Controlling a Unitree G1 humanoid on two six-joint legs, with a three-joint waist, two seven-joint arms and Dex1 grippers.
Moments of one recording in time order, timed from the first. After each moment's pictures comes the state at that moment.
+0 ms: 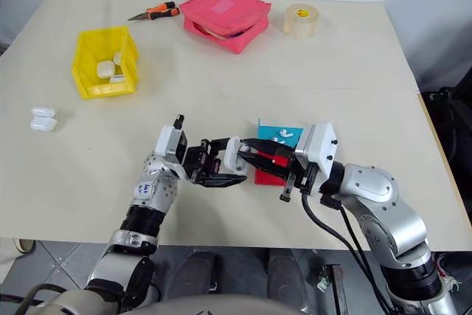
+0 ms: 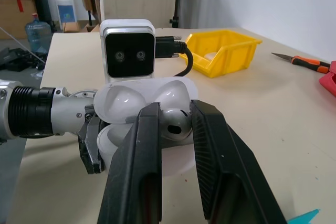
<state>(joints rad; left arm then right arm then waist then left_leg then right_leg) -0.50 0.09 -0.04 0.37 -0.56 -0.13 -1.50 -0.14 -0.62 0.06 -0.58 0.64 0.33 0.78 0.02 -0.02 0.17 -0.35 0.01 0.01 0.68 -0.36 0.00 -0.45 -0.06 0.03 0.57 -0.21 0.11</state>
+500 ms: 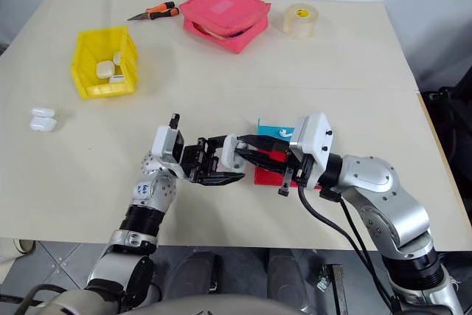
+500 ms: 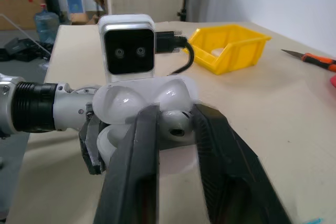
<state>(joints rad) -0.50 0.09 -0.01 0.40 -0.56 -0.17 -1.50 -0.24 -0.66 0.08 -0.57 0.64 0.44 0.80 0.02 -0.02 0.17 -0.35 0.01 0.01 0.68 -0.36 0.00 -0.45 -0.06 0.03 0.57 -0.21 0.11</state>
